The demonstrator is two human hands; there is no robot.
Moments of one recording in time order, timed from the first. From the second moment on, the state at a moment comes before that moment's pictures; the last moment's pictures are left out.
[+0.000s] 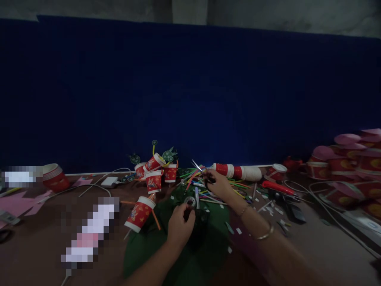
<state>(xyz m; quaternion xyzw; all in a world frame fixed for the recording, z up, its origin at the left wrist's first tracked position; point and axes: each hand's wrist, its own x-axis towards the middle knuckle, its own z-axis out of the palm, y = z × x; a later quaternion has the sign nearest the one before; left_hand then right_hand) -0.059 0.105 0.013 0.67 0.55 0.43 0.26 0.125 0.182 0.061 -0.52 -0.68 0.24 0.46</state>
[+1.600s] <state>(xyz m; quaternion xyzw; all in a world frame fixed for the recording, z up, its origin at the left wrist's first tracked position) -0.062 0.119 0.027 0.33 0.42 0.61 0.59 0.149 0.148 0.050 -0.47 -0.85 -0.18 0.16</state>
